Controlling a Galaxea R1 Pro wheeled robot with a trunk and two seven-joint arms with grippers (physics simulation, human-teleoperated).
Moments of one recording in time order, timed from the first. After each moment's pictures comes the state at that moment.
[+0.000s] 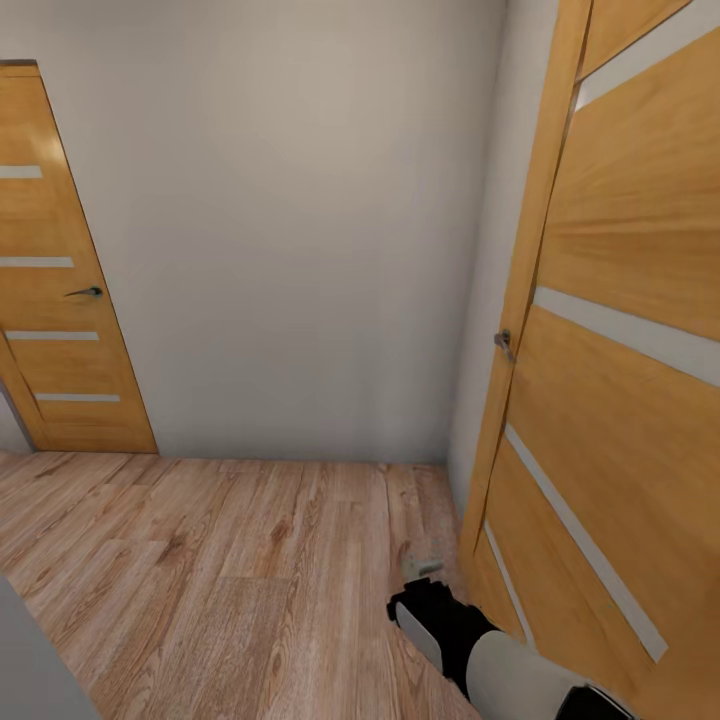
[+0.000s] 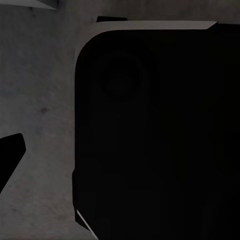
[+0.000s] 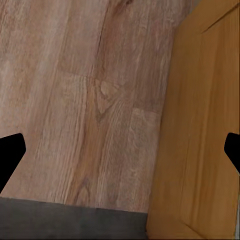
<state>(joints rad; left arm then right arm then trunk) 0.00 0.01 0.01 -0.04 0.05 -0.04 -0.01 -0.70 0.17 0.71 -0.33 -0.55 0.45 -0.43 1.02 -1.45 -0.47</state>
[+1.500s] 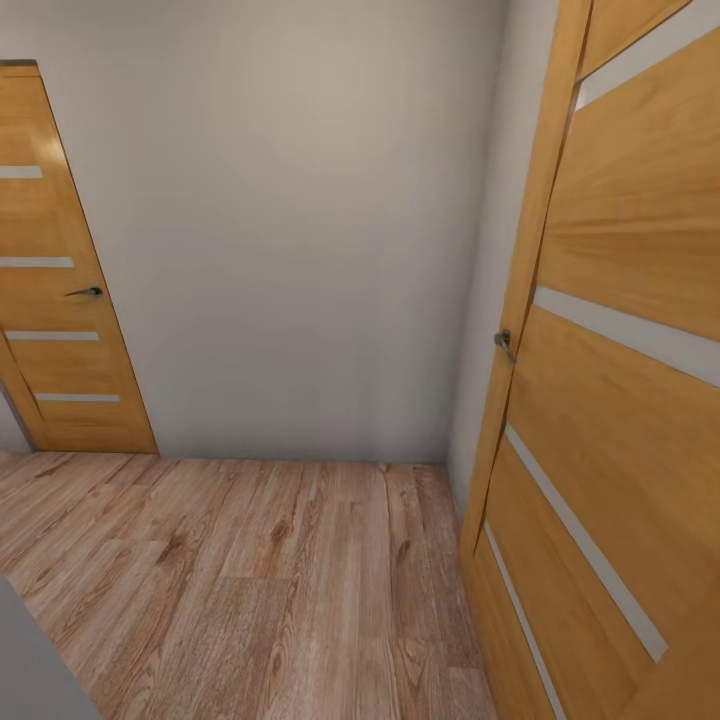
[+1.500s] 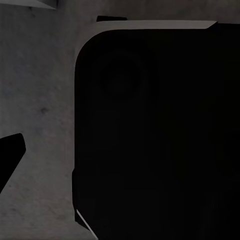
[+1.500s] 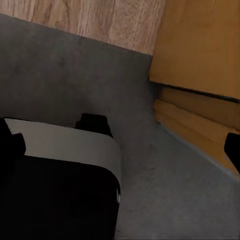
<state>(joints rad) 0.00 0.01 0.01 -0.04 0.05 -0.04 -0.01 -0.24 0.07 0.71 0.01 -0.48 0.03 -0.24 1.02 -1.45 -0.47</state>
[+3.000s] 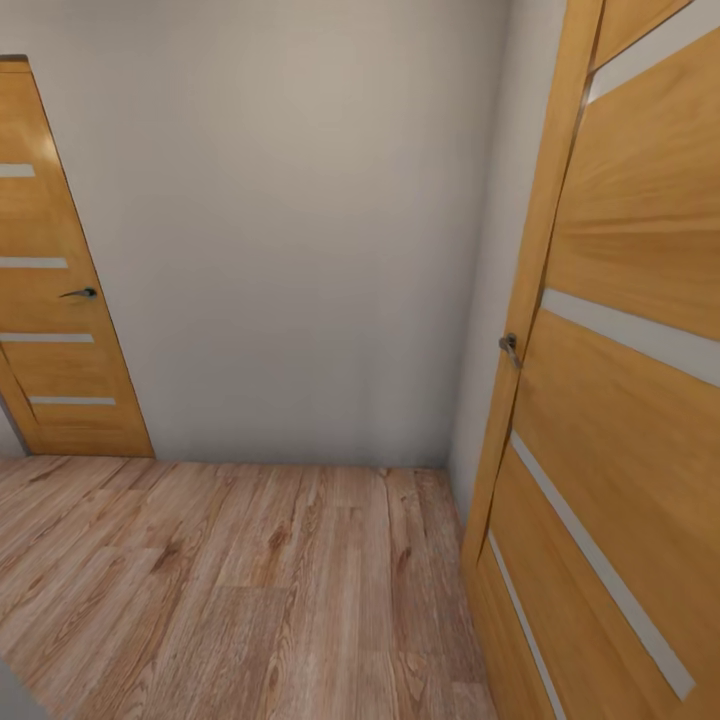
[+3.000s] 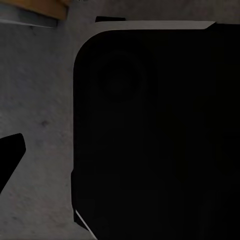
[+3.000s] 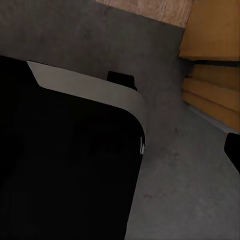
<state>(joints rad) 0.00 0.01 0.01 -0.04 0.05 -0.04 -0.01 -0.13 0.01 0.71 0.03 -0.49 -0.06 -0.04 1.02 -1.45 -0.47</state>
